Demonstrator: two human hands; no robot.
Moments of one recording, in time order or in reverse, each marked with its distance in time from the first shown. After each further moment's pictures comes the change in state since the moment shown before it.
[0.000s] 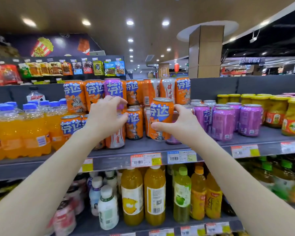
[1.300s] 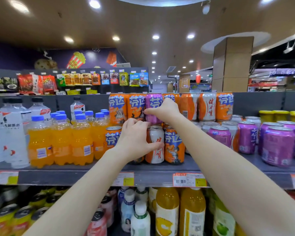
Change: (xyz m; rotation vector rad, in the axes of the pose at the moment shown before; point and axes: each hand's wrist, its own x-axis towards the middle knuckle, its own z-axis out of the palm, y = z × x) left_hand -0.018 -0.052 -0.001 0.134 -0.142 -0.033; right_hand 0.149 -0.074 0.146 -0.199 0.000 0.047
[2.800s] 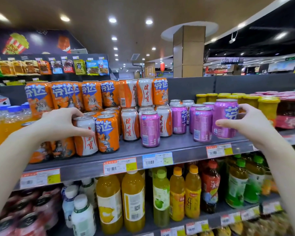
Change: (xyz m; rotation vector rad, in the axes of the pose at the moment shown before) left_hand 0.035 0.013 -0.021 -0.007 -0.364 -0.169; right_hand -0.167 0.235 -0.300 0.074 0.337 0.256
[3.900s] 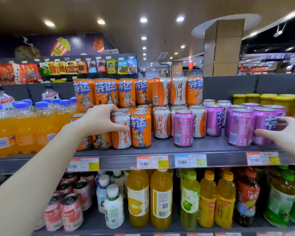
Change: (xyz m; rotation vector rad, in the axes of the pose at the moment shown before) left_hand -0.019 0.004 -0.001 -0.113 0.010 -0.011; right_hand 0.008 0.023 0.038 -0.164 0.165 0.091
